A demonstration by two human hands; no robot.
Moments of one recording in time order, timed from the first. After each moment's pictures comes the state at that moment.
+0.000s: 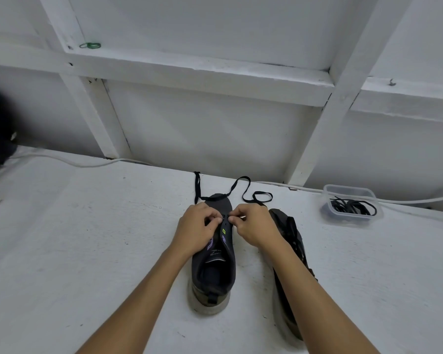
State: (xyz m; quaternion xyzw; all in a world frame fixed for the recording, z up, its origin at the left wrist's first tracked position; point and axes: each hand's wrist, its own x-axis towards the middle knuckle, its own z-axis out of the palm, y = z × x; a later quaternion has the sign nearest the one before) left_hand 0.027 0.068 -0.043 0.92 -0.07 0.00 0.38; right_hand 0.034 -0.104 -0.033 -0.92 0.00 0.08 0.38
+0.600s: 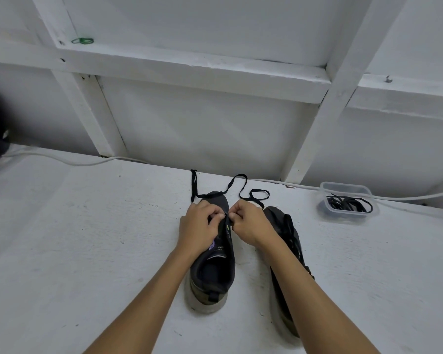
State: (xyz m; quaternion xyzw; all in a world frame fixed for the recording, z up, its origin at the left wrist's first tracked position) left_hand 0.023 0.050 -0.051 0.93 -0.06 0.04 0.37; right_hand 0.035 -0.105 -0.039 -0.90 0.03 0.10 0.42
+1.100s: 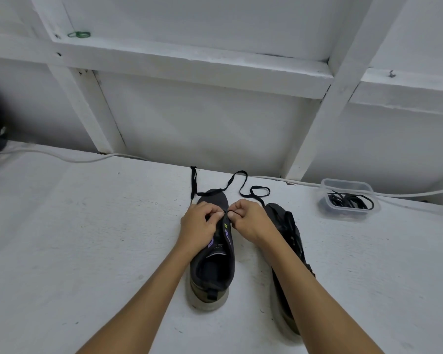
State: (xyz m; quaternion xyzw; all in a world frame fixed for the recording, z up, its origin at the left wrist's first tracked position) left_hand 0.025 0.052 -0.057 0.90 -0.03 0.01 0.44; right_hand 0.033 -0.105 -0.044 -0.86 0.07 0.12 0.49
